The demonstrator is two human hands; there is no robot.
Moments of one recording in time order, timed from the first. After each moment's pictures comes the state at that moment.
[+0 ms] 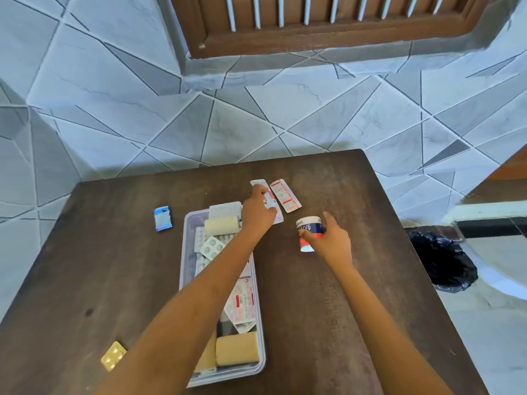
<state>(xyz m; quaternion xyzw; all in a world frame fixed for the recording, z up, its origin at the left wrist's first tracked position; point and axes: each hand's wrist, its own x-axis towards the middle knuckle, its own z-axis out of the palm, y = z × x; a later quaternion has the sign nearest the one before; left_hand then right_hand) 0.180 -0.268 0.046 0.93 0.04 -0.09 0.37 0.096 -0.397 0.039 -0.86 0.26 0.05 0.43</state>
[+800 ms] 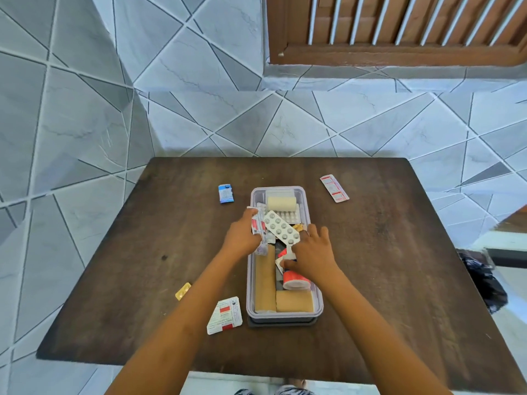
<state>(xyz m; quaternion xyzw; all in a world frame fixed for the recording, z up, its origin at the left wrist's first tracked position) 0.065 -0.080 0.059 0.92 0.02 -0.13 0.38 0.029 -0.240 0.059 -0.99 -0.11 0.11 -0.03</state>
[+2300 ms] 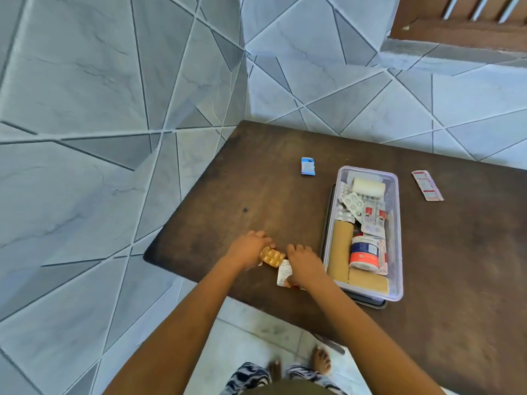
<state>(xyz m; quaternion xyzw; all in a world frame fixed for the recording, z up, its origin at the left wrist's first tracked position) -0.030 0.065 0.003 0.97 -0.09 -0.22 0.06 -0.032 -0.090 0.016 -0.94 -0.22 0.26 0.04</state>
